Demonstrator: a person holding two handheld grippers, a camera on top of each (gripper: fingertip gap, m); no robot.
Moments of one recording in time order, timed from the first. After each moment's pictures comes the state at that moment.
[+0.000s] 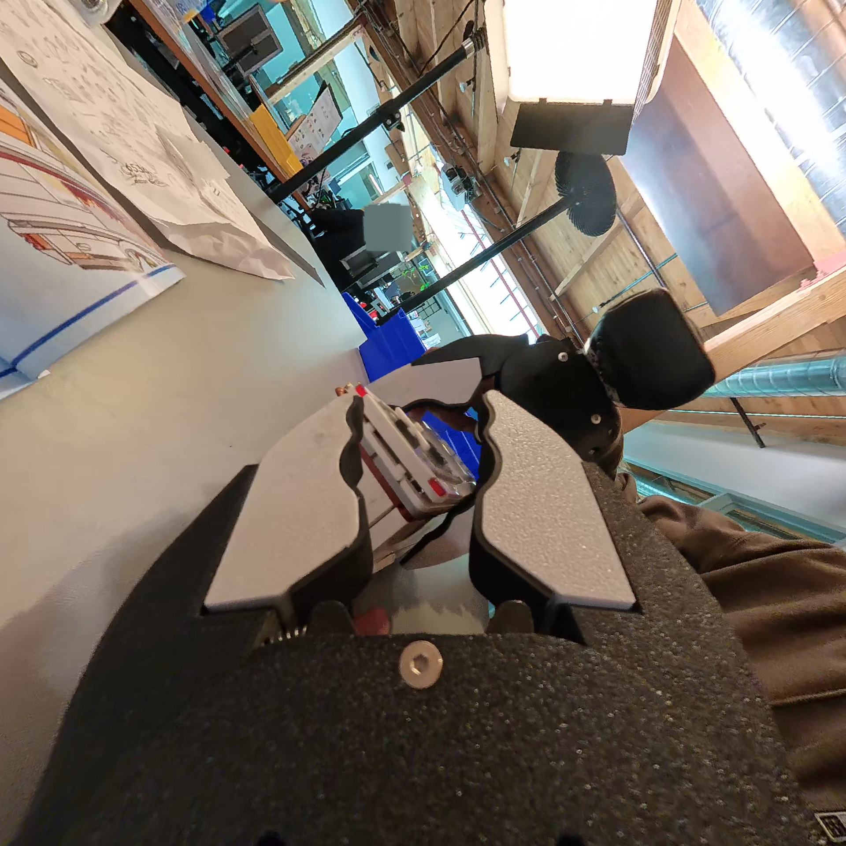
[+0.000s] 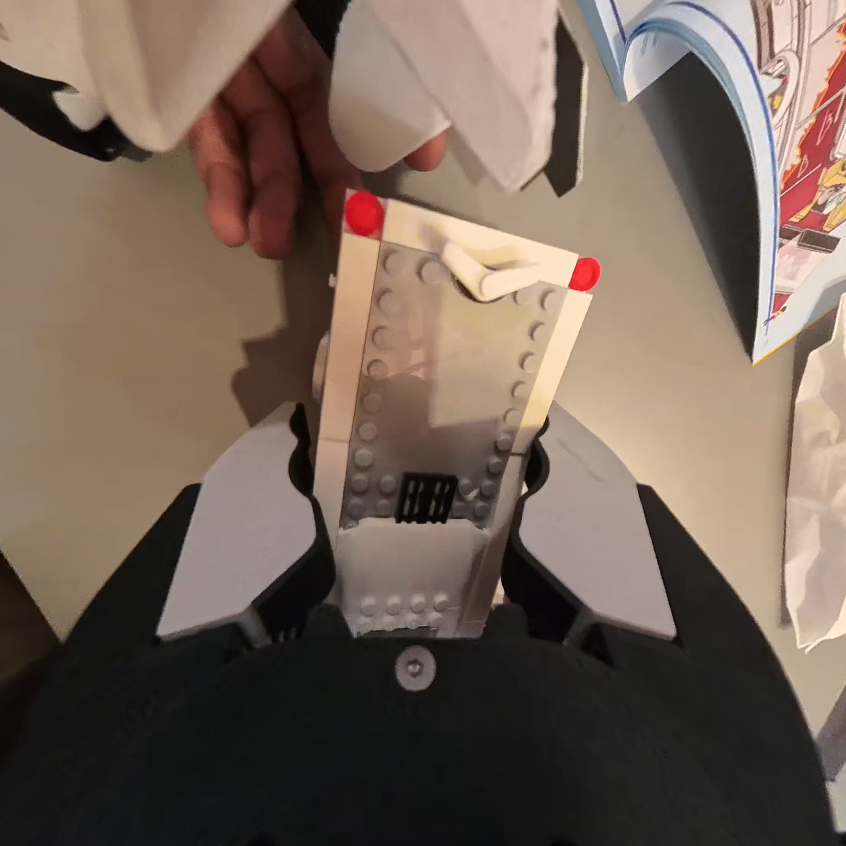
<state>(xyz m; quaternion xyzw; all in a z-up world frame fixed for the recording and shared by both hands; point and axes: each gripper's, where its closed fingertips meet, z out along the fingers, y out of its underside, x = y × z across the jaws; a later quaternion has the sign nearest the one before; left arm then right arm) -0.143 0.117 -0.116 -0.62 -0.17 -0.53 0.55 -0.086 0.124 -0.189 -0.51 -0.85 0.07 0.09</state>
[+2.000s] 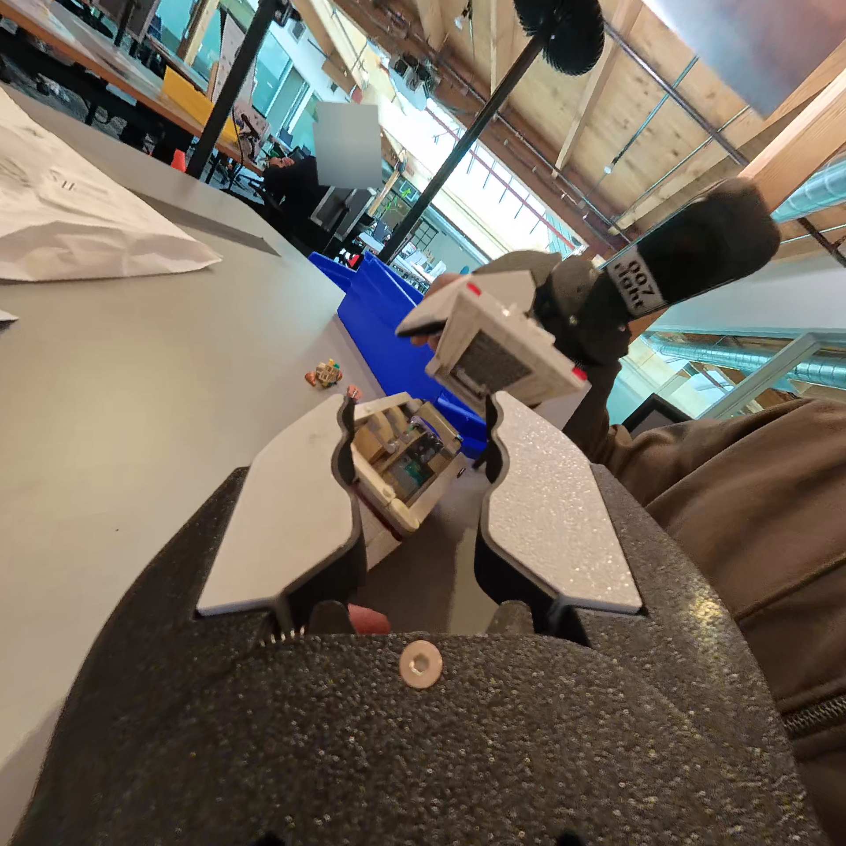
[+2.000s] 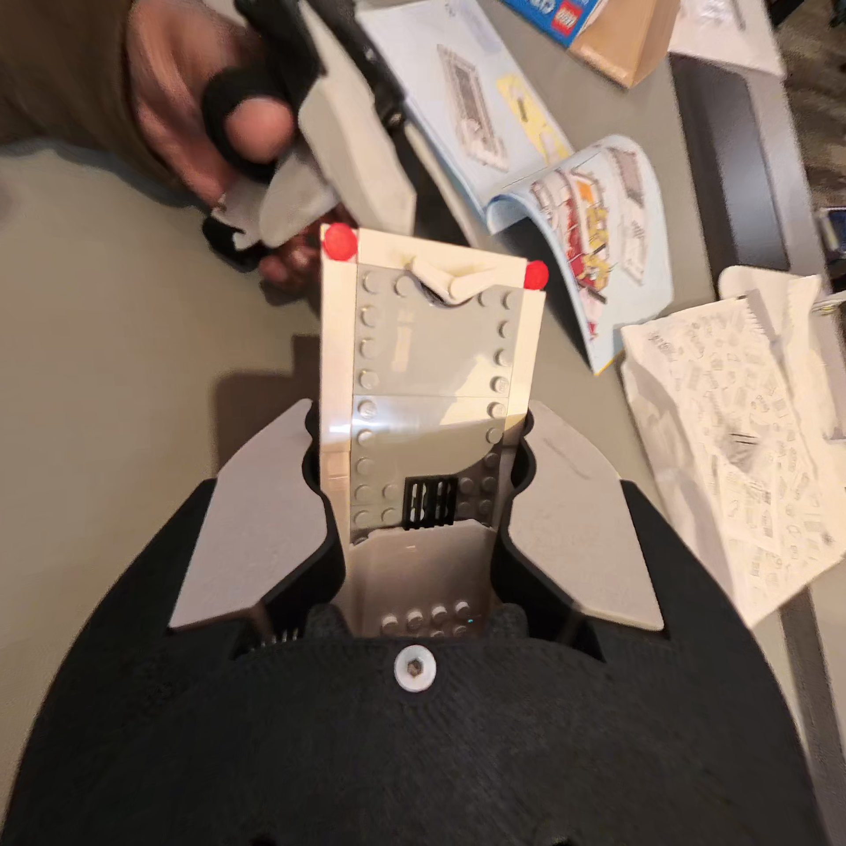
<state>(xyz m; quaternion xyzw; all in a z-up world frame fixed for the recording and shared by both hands) -0.074 0.136 -0.111 -0.66 -0.01 -0.47 0.58 -0.044 0.149 -0.125 -0.43 -0.82 0.24 0.30</state>
